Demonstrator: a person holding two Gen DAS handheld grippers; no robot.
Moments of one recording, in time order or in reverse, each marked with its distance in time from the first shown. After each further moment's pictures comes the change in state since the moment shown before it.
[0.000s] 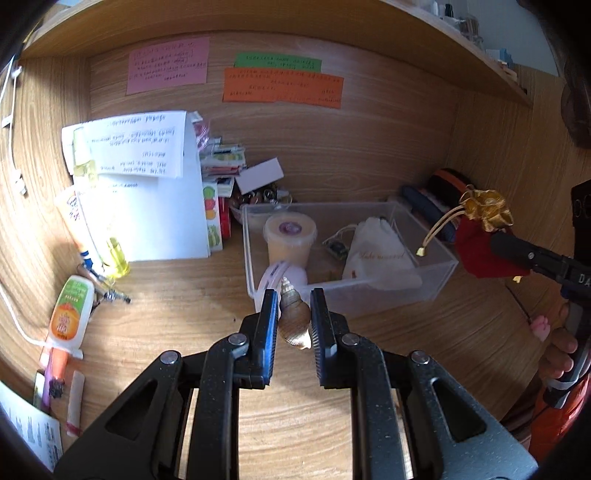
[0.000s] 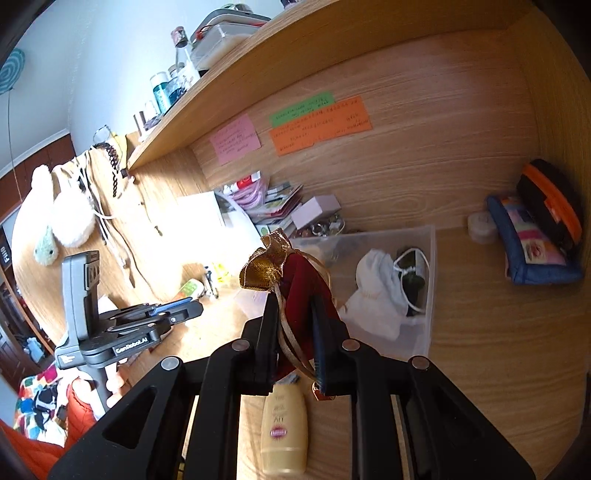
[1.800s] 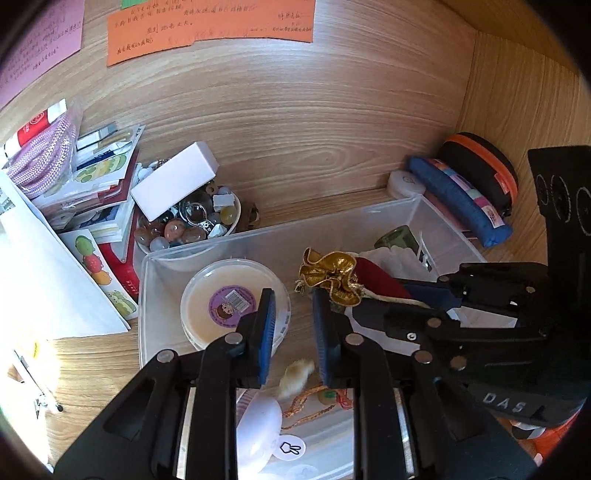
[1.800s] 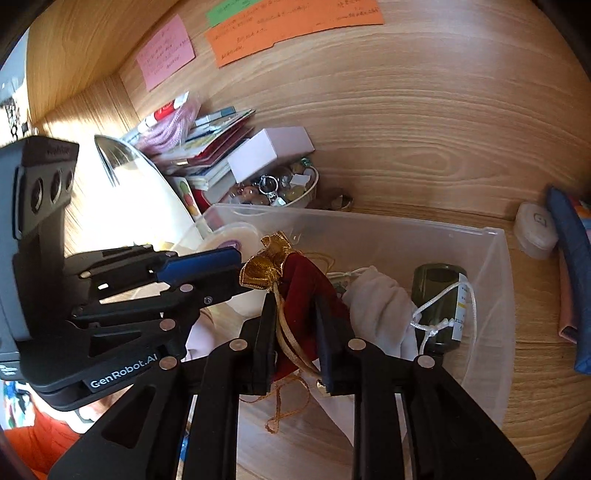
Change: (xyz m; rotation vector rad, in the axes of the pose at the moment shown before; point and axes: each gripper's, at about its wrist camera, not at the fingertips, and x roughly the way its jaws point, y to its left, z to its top) left arm 0.163 -0.021 0.064 0.114 0.176 -0.075; right arm 0.187 -0.057 0.035 -0.072 0.296 -0.104
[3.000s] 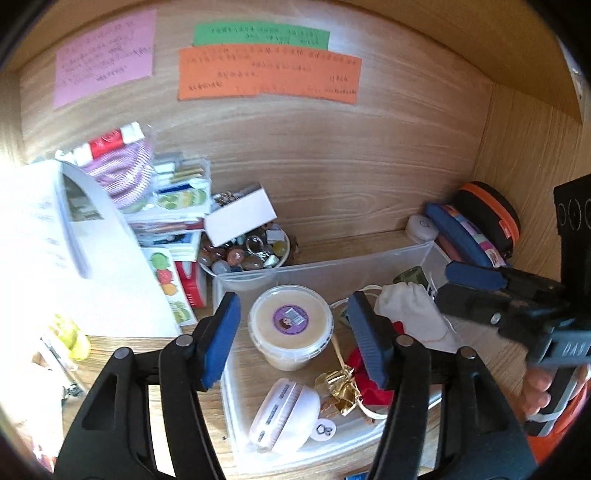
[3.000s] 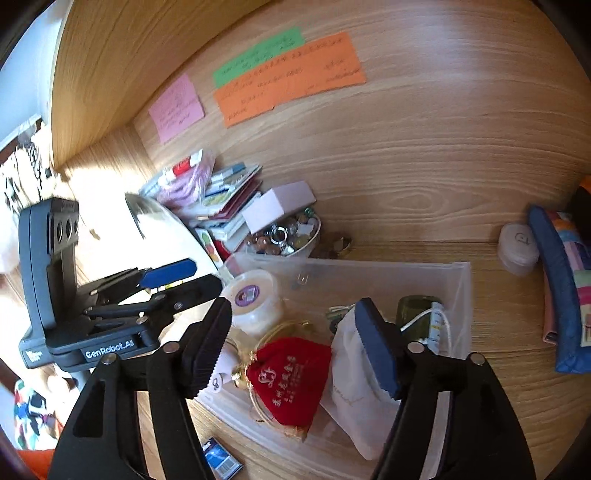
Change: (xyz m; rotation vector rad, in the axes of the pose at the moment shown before) left arm -0.052 0.029 0.004 -0.087 -0.122 0.074; right arm -0.051 -0.006 0.009 0.077 -0.140 0.061
